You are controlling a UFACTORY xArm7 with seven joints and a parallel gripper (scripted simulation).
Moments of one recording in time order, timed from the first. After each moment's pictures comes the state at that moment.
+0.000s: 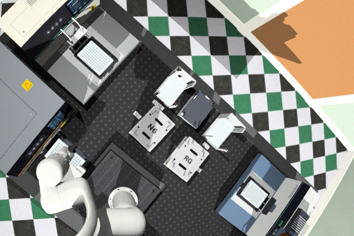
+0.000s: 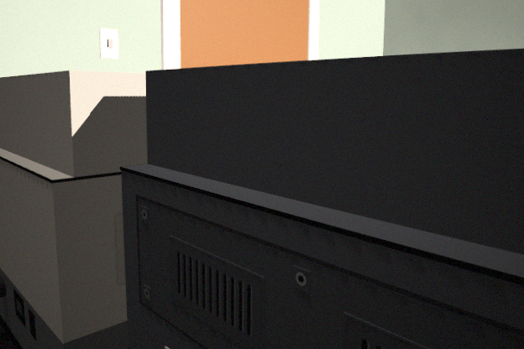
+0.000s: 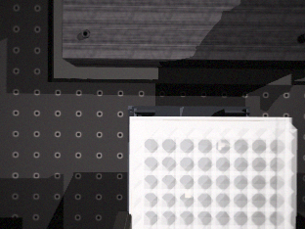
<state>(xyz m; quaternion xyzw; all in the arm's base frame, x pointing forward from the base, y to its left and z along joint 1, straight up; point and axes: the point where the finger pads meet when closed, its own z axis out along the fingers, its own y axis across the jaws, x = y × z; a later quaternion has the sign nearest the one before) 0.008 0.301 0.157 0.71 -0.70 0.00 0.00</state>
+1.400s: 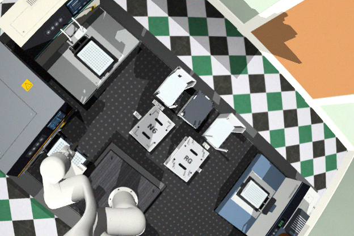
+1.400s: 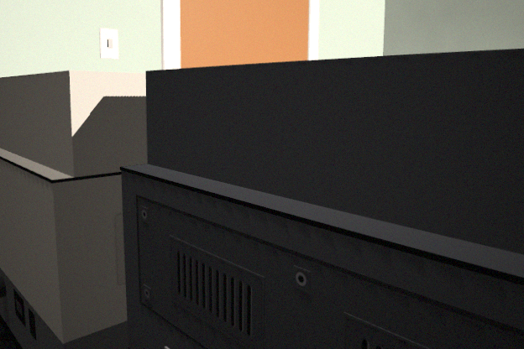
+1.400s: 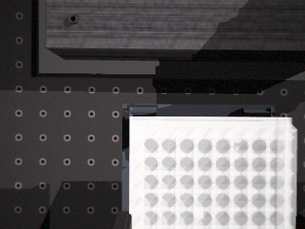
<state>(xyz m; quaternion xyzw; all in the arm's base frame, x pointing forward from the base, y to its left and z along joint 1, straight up) 0.008 0.301 0.112 0.71 -0.70 0.00 0.00</state>
